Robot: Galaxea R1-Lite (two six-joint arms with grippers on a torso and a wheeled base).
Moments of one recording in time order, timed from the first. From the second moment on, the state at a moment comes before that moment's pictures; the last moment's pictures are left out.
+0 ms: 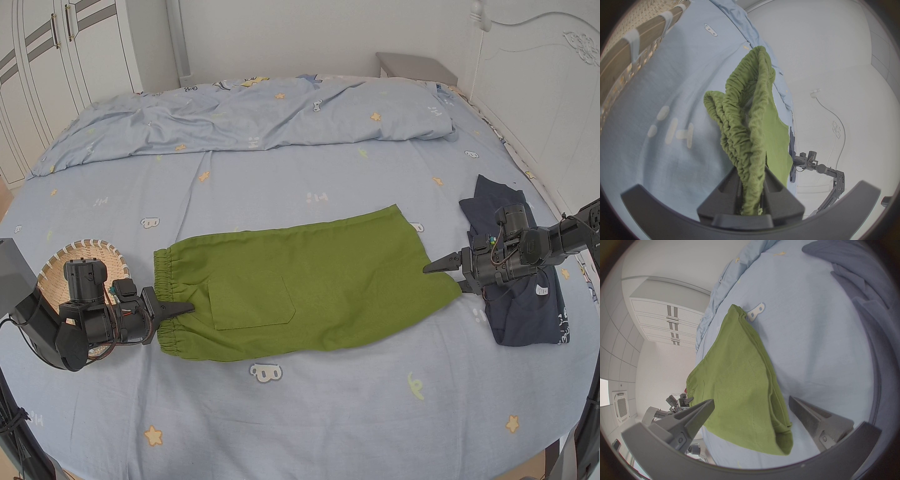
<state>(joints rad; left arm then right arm) 0.01 1.99 -0.61 -0.92 -0.71 -0.73 -0.01 2.21 -1.43 0.13 0.79 0.25</state>
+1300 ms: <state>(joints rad) 0.02 1.95 -0.65 -0.64 -0.73 -0.69 -0.04 2.12 -1.37 0.32 0.92 0.16</state>
